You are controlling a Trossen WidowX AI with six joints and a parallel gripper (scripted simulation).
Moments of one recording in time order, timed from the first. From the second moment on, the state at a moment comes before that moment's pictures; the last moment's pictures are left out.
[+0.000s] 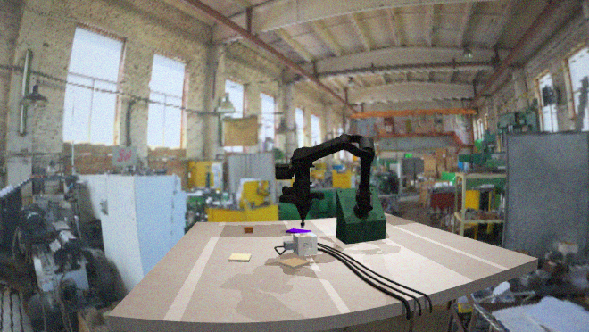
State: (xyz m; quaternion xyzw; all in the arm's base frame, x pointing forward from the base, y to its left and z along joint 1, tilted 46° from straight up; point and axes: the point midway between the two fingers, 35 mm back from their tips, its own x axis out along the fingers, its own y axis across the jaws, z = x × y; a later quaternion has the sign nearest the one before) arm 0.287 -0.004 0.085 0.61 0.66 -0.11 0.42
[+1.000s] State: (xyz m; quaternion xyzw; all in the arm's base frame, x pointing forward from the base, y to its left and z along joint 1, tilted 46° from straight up) arm 0.287 -0.004 0.085 0.70 0.61 -0.27 0.26
